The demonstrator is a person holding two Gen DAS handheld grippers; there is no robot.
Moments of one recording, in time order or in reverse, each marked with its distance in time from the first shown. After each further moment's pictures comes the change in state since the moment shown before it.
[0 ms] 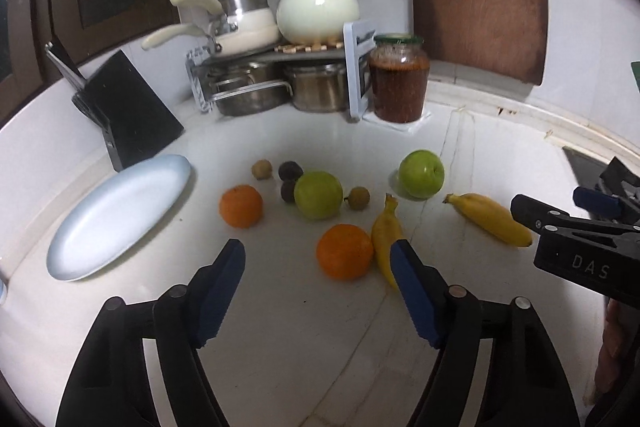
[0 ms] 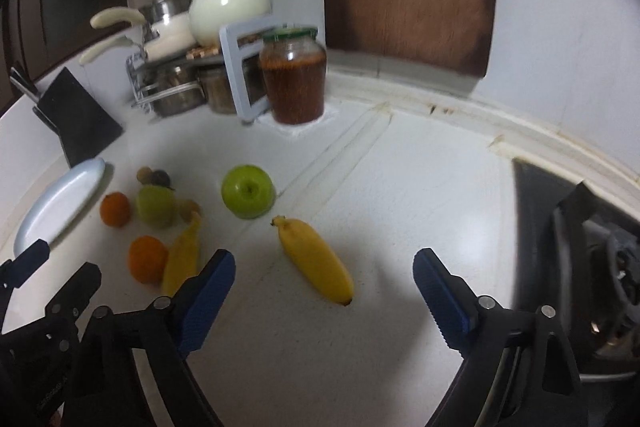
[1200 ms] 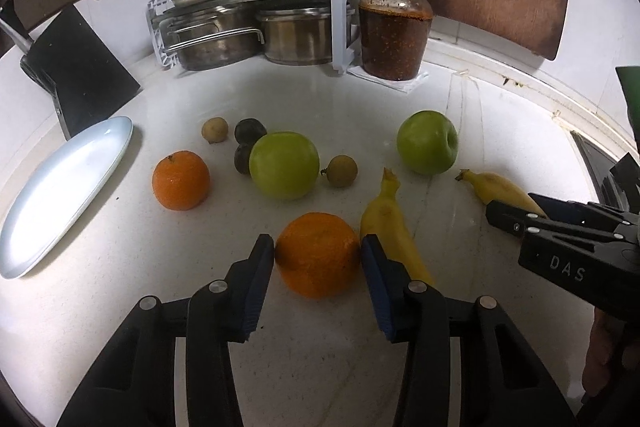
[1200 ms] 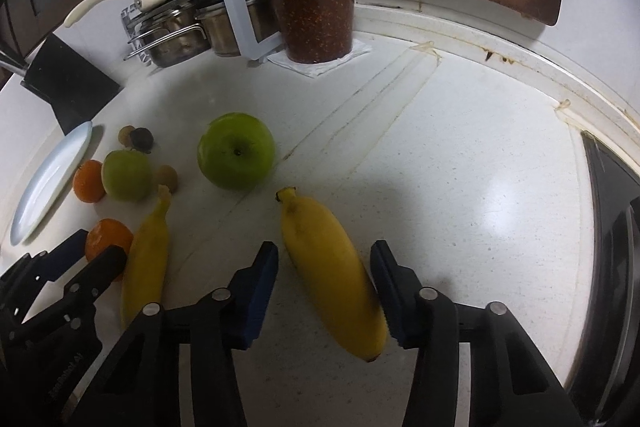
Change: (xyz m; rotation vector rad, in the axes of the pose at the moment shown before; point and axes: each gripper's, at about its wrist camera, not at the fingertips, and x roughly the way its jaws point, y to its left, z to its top) left arm 0.069 -0.004 0.002 -0.023 0.137 -0.104; right arm 0.081 0.007 0.004 -0.026 0.180 0.084
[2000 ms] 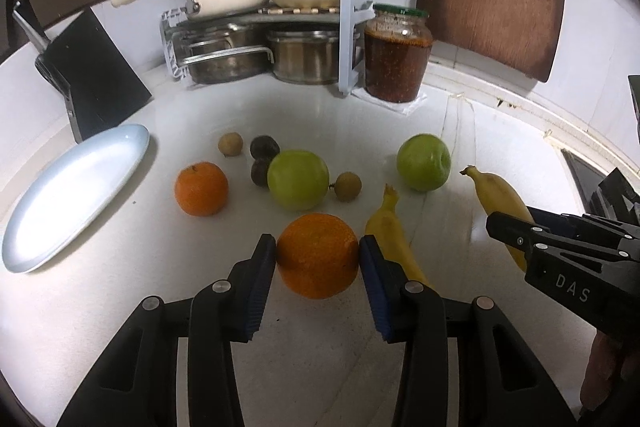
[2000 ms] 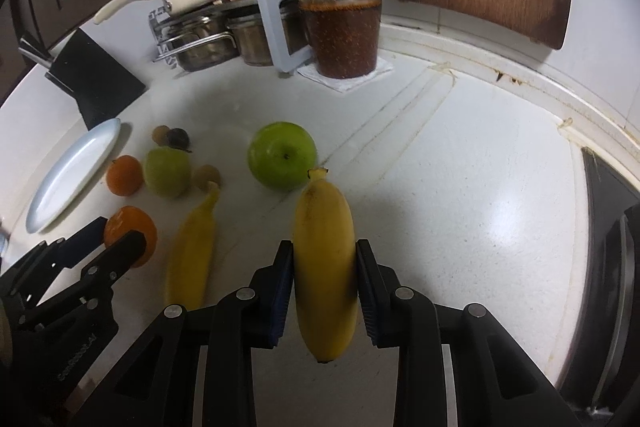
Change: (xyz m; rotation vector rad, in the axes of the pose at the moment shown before) left arm -0.027 0.010 -0.002 -0.027 -0.068 -0.009; right arm -0.032 0.019 -0.006 -0.042 -0.047 0.039
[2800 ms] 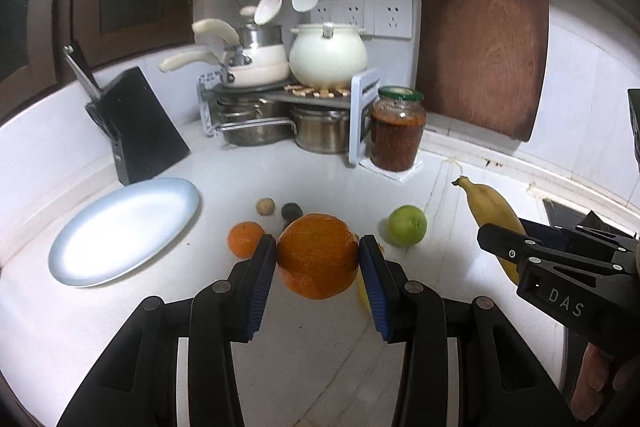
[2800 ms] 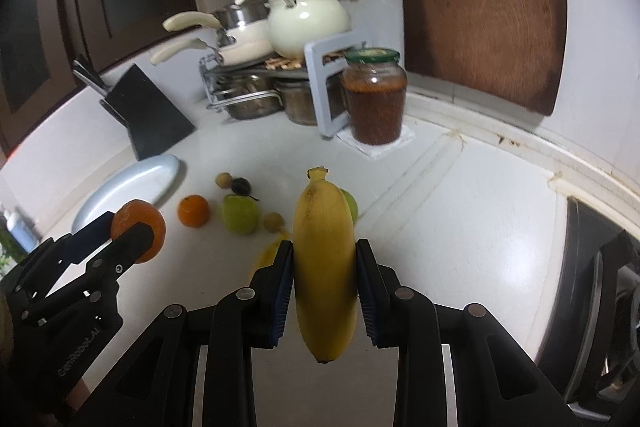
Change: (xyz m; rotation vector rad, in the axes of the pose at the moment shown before) left arm -0.092 -0.002 0.016 -0.032 -0.186 0.061; right arm -0.083 0.022 0.009 -0.055 -0.167 0.081
